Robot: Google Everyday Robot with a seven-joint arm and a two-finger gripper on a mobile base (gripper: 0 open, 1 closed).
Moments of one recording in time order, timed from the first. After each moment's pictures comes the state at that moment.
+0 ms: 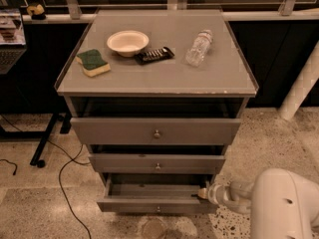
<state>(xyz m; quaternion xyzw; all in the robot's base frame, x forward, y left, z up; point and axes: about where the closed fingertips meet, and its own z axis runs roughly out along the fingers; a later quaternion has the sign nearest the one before) 0.582 -0.241 0.182 0.03 0.95 0.23 0.21</state>
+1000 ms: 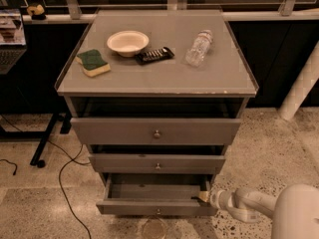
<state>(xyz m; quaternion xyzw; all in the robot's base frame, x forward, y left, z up) 0.566 -0.242 0.195 0.04 0.93 0.26 0.25</state>
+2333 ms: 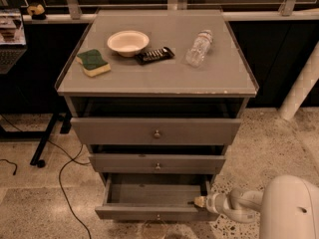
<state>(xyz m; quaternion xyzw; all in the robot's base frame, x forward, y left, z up) 0.542 -0.221 0.178 0.00 0.94 0.26 0.21</state>
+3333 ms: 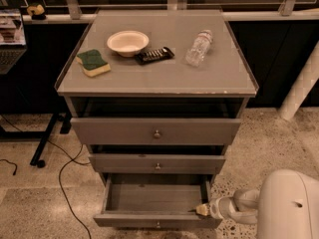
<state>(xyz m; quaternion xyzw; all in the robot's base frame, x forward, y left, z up) 0.501 -0.216 0.190 -0.09 0.94 0.28 0.16</state>
